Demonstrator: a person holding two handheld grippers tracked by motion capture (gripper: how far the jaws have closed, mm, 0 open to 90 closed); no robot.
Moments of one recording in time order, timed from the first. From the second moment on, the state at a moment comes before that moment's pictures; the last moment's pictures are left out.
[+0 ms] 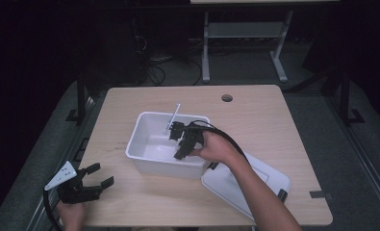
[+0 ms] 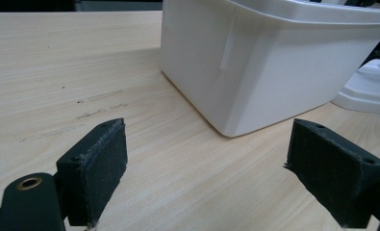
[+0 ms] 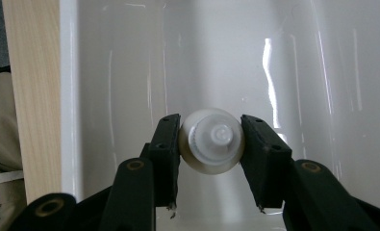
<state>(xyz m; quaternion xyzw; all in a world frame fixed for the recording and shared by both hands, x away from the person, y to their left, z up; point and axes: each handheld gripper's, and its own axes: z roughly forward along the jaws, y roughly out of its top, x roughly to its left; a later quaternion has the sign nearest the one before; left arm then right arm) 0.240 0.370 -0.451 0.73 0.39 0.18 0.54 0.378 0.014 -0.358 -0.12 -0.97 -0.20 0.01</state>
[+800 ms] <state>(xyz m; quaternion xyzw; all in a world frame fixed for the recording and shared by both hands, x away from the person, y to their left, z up) 0.239 0.372 -0.450 0.73 0.39 0.18 0.54 0.383 0.021 -0.372 -0.12 -0.98 -0.16 0.02</state>
